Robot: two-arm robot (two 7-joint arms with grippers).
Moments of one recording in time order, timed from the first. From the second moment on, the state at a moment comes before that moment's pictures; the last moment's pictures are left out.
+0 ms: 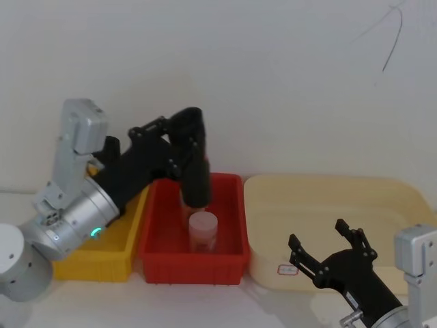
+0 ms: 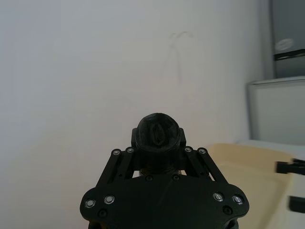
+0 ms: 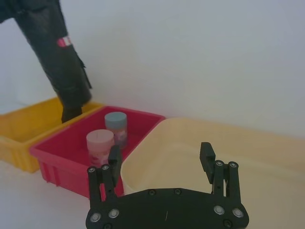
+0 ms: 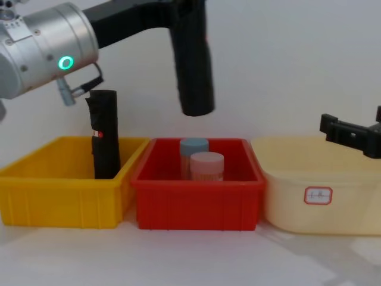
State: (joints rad) left arm -0.53 0.26 0.37 -1.44 -0.41 -0.18 -0.53; right arm -0.02 0.35 -0.23 -1.80 0.28 0.00 0.11
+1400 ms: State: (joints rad) left arm -0.58 0.20 0.47 -1.40 -0.55 -0.13 -0.72; right arm 0.03 0.33 -0.25 -1.78 0.27 0.03 0.22
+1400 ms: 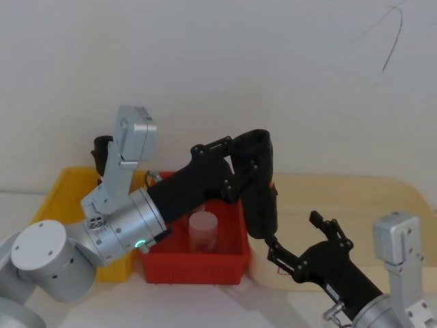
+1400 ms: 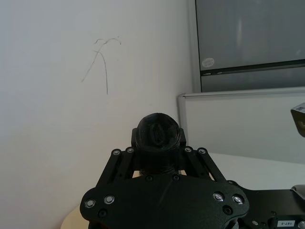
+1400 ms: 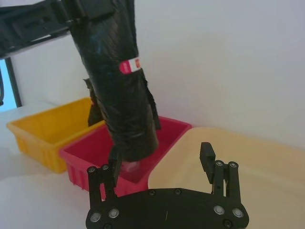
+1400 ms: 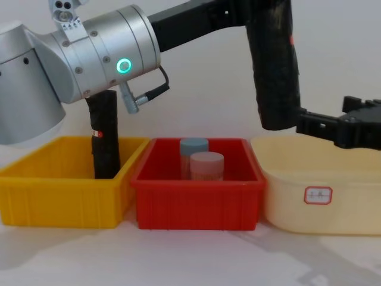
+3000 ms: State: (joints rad) left arm -0.58 0.20 0.48 -1.40 -0.56 -0.12 -0.72; right arm 0.18 0.25 -0.31 -1.70 0.23 0.11 0.25
